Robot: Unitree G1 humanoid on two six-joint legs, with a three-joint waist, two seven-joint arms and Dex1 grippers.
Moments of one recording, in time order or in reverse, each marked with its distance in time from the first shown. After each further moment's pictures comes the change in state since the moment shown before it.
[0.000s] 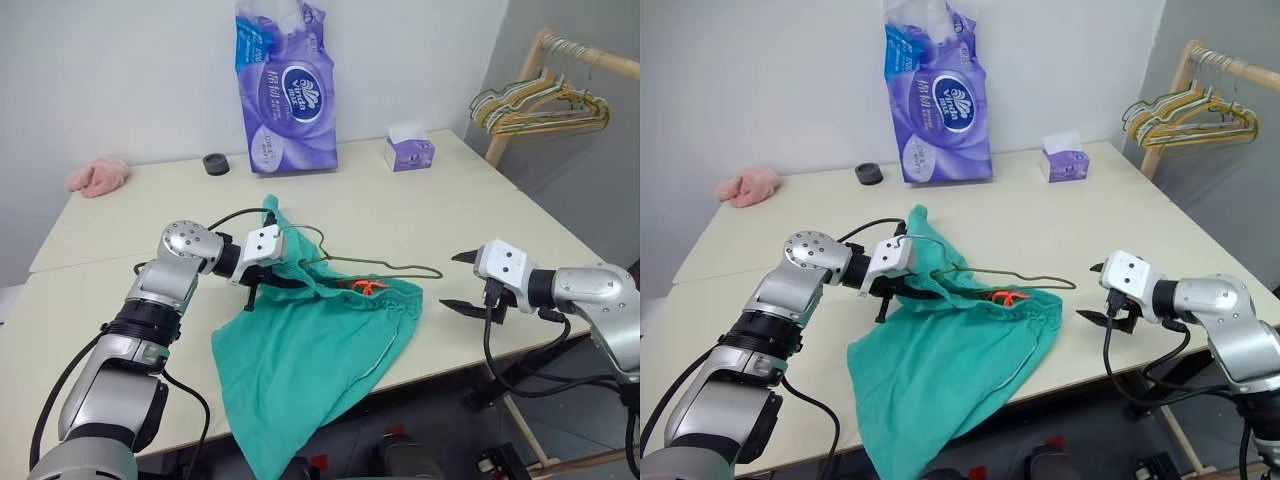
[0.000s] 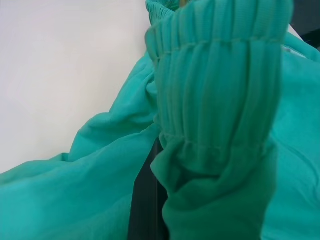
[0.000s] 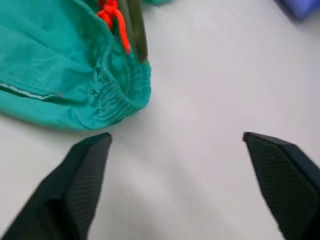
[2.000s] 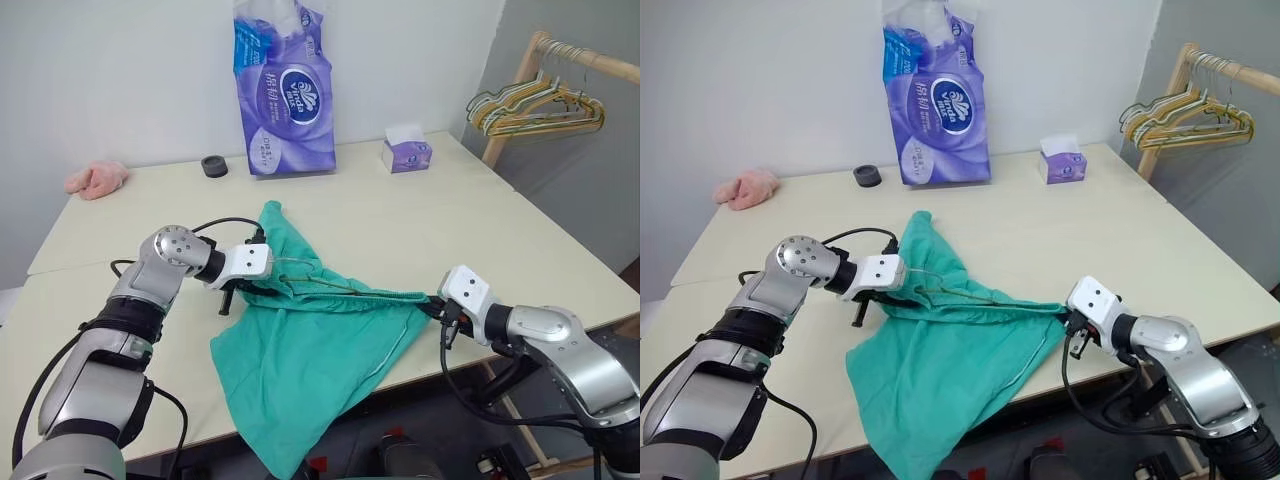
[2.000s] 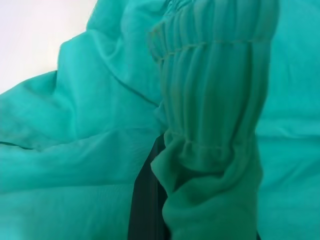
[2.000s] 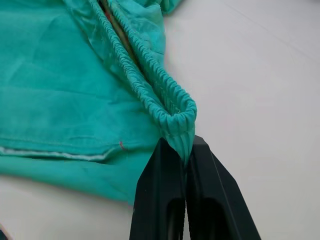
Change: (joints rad) left arm -0.036 0.086 -0.095 0.159 0.232 -0.241 0.083; right arm 0.019 0.013 0.199 -0.198 -0.059 0.097 -0.211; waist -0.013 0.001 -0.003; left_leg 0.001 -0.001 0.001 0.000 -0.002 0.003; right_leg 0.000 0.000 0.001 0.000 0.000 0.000
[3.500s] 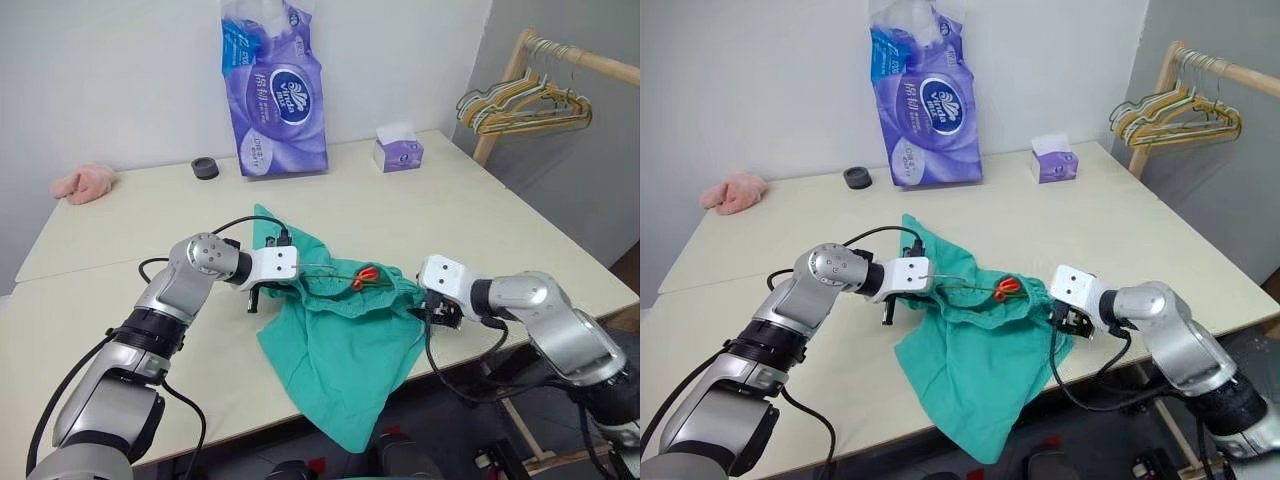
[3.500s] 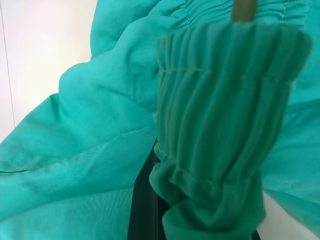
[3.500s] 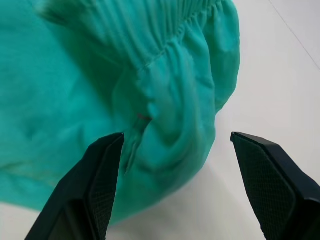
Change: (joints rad) left arm 0.080 -0.067 -0.010 -0.253 0.056 0.214 0.161; right arm -0.267 0.030 0.197 0.158 -0.217 0.069 0.136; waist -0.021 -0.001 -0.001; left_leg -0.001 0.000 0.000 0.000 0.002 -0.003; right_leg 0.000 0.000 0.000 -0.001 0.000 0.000
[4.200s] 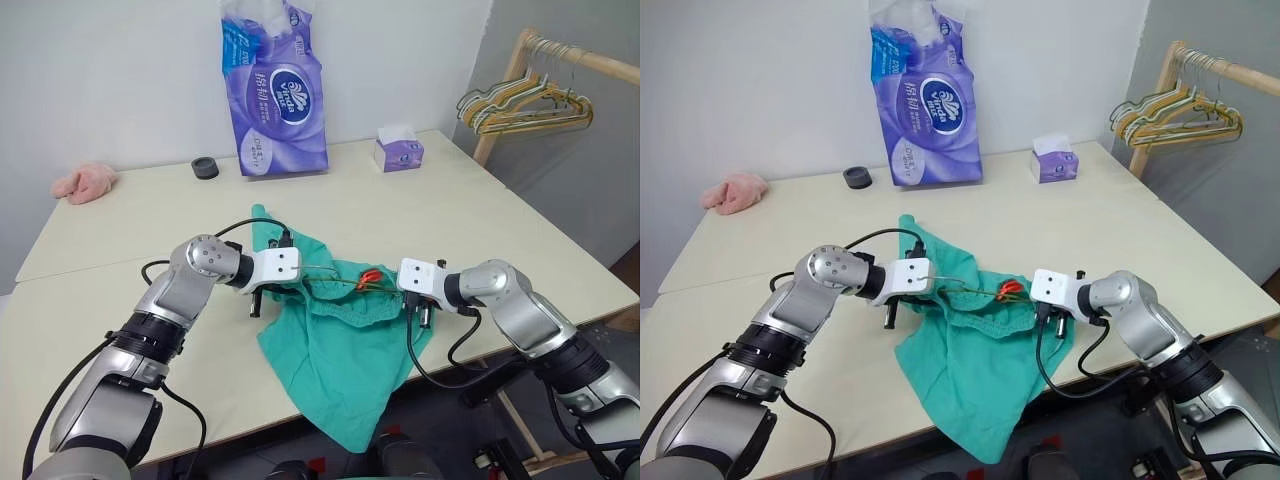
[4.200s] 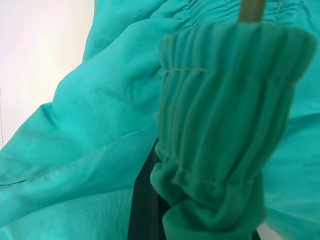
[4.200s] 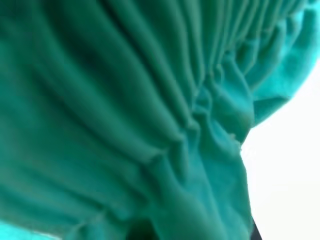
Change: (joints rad) left arm 0.025 0.012 -0.001 -0.074 -0.055 0.054 -0.027; right arm -0.108 0.079 0.097 0.223 -0.089 -0.153 0.109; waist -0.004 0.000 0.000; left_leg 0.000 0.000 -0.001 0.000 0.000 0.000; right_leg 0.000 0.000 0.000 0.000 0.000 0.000
